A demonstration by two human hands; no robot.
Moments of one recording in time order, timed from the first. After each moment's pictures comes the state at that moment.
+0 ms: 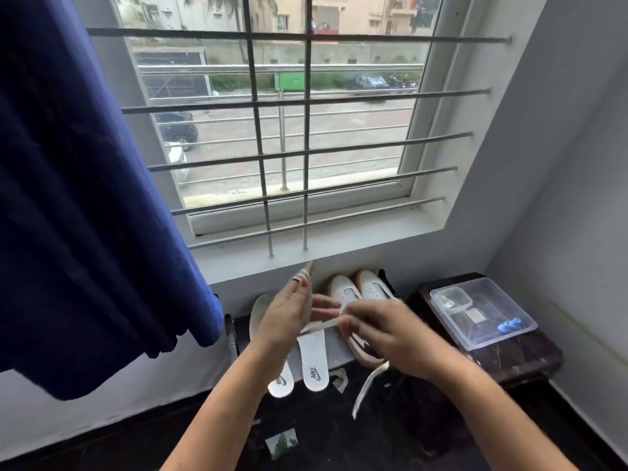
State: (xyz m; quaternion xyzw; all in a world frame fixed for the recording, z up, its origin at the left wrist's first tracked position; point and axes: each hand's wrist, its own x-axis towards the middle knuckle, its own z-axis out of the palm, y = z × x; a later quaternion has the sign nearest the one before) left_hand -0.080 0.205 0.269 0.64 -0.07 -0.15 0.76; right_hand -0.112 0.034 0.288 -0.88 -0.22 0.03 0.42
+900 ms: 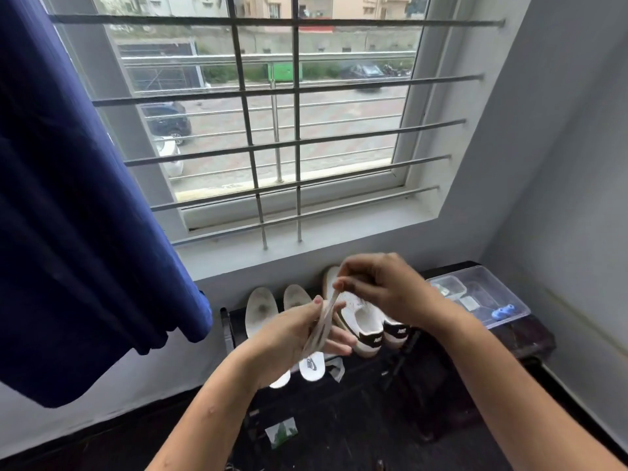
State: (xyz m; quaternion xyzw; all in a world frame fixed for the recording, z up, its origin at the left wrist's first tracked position) left_hand -0.093 0.201 0.260 0.59 -0.07 -0.37 0.72; right_hand -0.088 0.022 0.312 -0.89 -0.22 -0.02 0.40
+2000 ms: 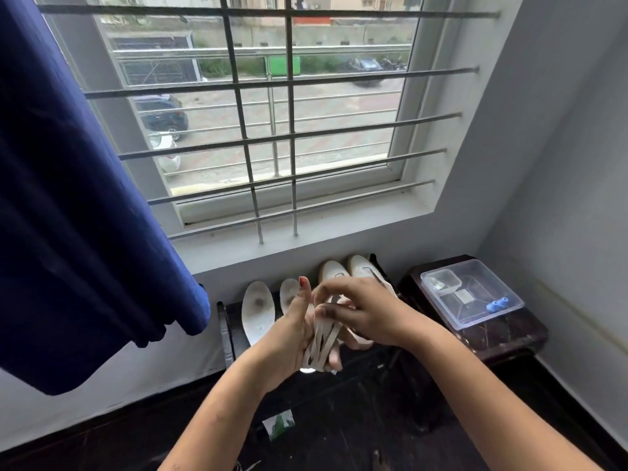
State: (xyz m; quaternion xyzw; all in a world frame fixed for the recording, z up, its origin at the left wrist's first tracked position) left_hand -0.106 0.192 0.253 0.59 -0.11 -0.41 0.69; right_hand -0.100 0.031 0.278 -0.89 -0.24 0.04 0.39
